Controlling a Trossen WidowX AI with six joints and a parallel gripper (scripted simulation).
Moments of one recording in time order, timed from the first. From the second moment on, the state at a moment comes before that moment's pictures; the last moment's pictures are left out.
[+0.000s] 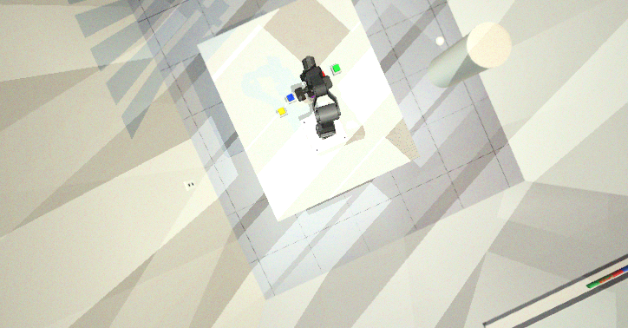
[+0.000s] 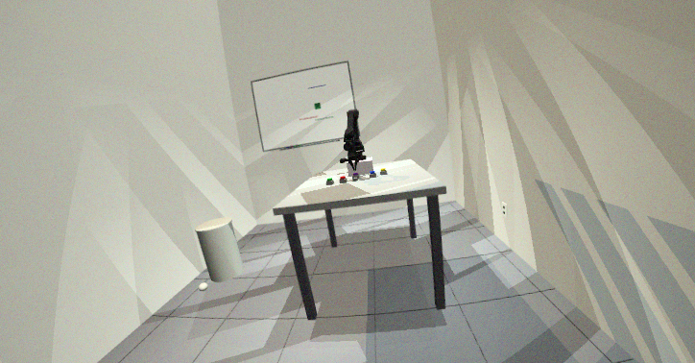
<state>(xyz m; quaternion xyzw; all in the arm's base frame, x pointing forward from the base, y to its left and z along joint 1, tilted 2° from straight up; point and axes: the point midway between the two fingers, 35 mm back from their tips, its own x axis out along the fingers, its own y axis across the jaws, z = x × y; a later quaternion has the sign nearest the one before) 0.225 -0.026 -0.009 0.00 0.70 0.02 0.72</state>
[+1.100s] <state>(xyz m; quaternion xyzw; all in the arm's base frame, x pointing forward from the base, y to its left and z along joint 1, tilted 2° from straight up) 0.264 0.099 0.037 0.01 0.68 0.03 0.73</state>
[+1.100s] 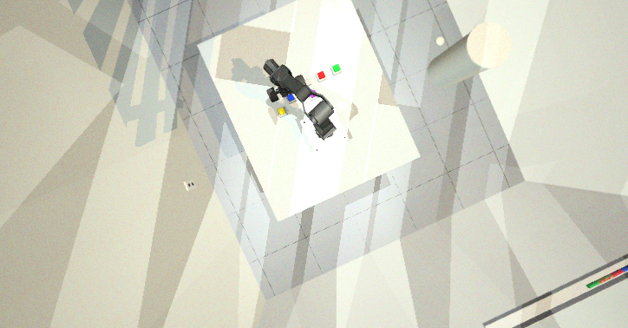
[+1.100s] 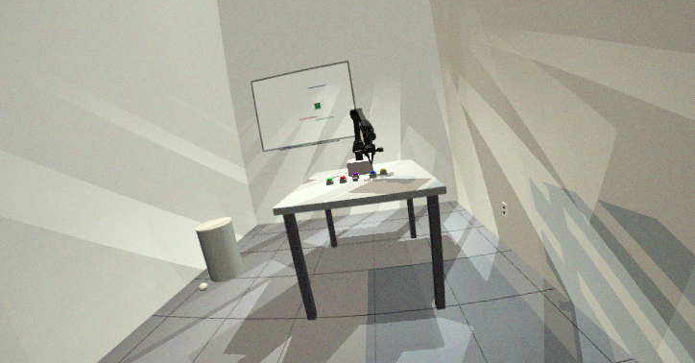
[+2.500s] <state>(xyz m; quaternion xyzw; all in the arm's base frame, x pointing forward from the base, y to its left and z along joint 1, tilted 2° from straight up) 0.259 0.100 -0.025 0.01 0.69 0.03 0.72</state>
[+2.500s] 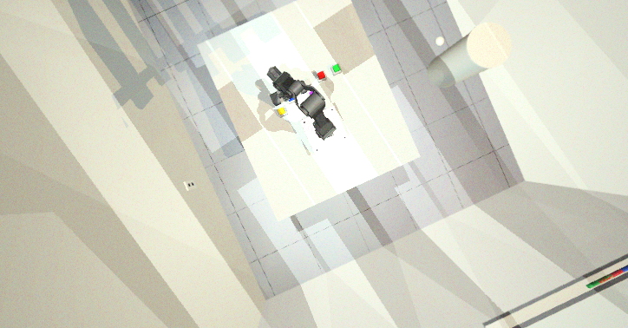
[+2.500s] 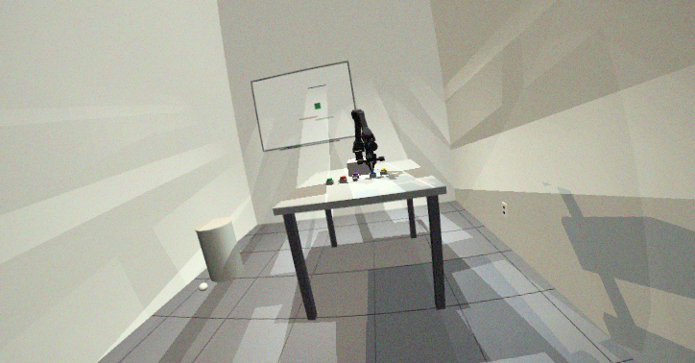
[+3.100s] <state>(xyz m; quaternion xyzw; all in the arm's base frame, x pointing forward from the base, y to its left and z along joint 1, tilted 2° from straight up) 0.255 0.150 0.039 0.01 0.69 0.02 0.72</state>
